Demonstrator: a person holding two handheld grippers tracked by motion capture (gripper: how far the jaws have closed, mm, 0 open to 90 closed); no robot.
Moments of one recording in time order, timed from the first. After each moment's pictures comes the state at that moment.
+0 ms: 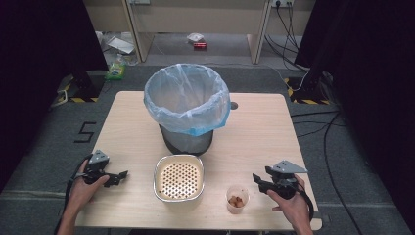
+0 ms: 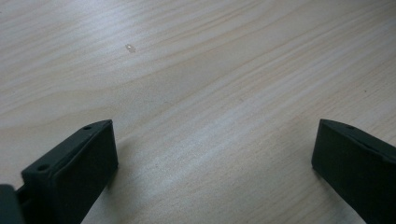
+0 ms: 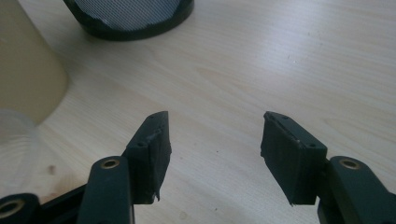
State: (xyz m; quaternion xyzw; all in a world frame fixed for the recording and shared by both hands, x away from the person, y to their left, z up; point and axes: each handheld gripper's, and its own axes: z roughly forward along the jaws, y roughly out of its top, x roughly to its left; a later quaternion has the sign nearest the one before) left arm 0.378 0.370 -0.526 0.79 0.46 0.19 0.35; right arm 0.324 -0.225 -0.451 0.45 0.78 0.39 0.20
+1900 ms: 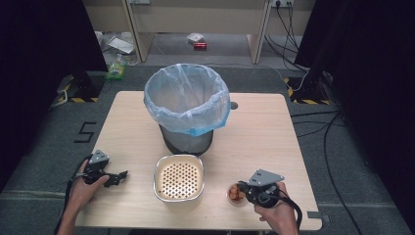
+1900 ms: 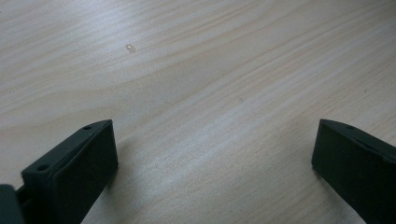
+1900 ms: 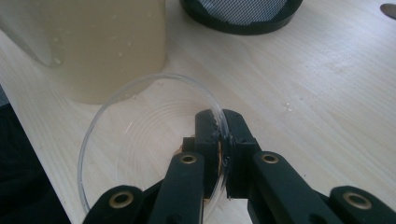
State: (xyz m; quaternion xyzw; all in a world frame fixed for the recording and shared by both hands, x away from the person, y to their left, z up) left arm 0.378 0.370 -0.526 0.79 0.46 0.19 0.35; right arm 0.298 -0.171 -0.435 0.31 0.86 0.37 0.16
